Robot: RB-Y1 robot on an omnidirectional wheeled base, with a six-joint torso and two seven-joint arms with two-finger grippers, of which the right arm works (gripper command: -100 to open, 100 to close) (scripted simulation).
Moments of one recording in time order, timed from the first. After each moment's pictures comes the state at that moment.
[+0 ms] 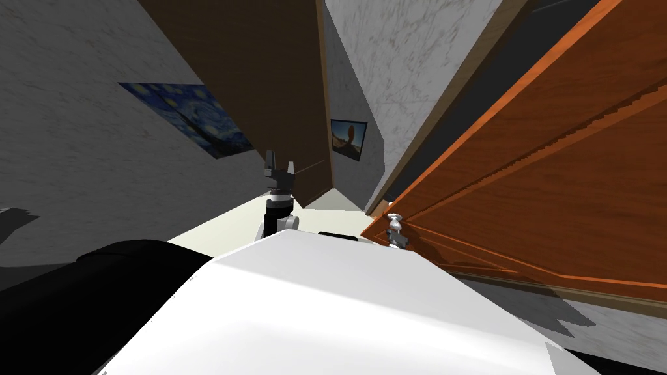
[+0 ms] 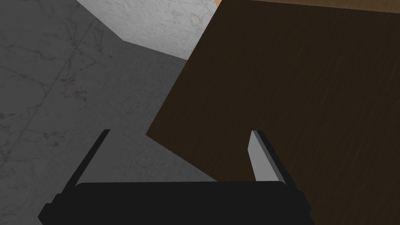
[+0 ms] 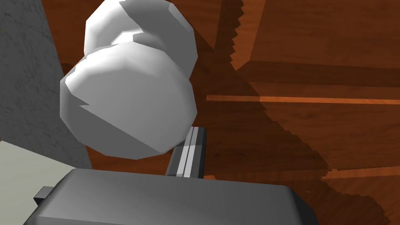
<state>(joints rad) 0.35 -0.23 0.16 -1.09 -0.81 -0.88 -1.09</state>
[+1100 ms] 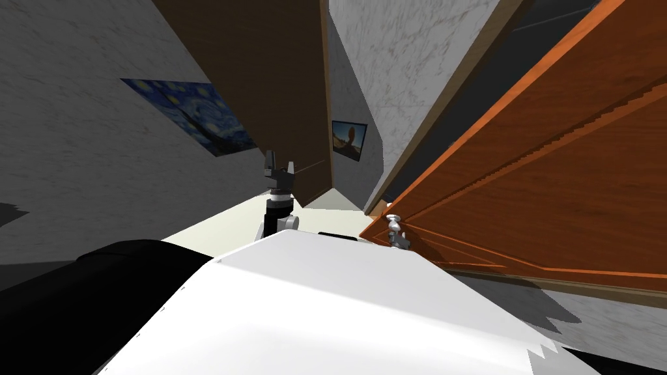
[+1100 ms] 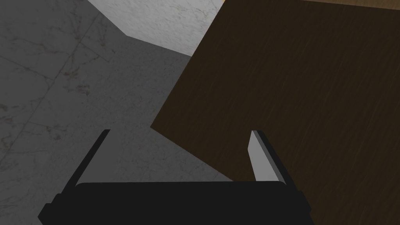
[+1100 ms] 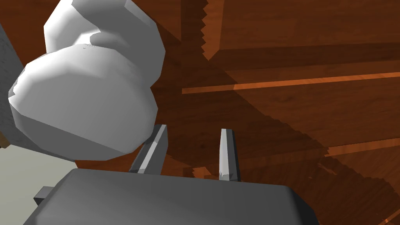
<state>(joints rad) 0.38 -0.26 0.16 -1.11 -0.87 -0.83 -1.15</state>
